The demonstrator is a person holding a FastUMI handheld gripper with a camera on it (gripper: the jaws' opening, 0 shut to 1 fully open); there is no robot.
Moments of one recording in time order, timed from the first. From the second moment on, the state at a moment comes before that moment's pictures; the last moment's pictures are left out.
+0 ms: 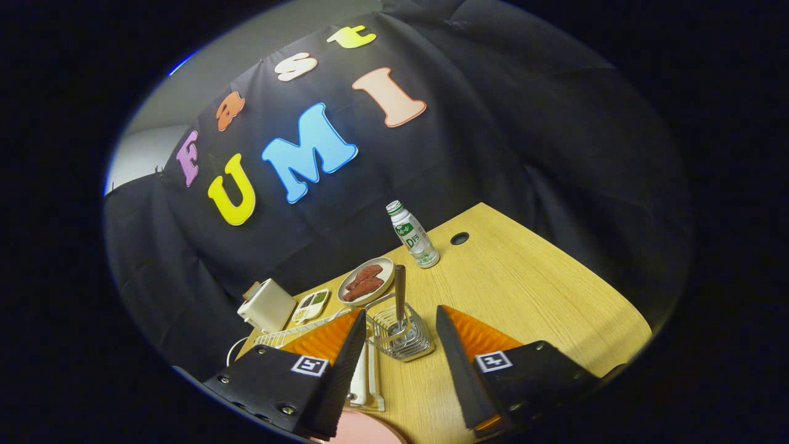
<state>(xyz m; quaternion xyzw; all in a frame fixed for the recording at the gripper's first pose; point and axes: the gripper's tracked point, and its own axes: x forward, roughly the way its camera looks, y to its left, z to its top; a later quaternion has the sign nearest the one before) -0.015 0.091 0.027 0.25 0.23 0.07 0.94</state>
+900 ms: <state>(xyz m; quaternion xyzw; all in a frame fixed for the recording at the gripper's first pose) 0.075 0.107 -0.012 0.26 0.21 0.02 0.94</state>
